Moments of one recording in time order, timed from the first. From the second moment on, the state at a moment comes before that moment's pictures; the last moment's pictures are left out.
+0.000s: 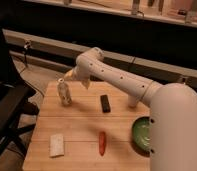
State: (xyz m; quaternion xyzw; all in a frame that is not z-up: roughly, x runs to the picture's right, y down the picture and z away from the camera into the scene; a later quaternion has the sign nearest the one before) arm -0.113 -0.040 0.853 -0.04 -0.25 -0.51 0.82
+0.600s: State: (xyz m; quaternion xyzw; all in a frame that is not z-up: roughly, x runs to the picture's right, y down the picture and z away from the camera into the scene) arm -0.136 -0.039 0.854 -0.03 -0.26 -0.53 0.81
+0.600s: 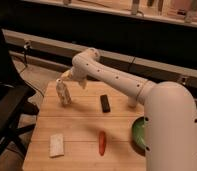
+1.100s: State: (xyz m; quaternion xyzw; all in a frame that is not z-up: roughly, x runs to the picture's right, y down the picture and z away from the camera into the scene) arm -0.145 -0.038 0.852 -0.03 -0.27 -0.53 0.80
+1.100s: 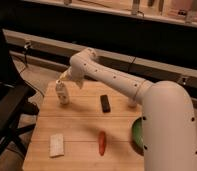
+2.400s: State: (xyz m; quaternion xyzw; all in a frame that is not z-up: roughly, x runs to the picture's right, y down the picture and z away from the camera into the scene) arm -0.164 -0.035 0.848 -0.03 -0.28 -0.55 0.79
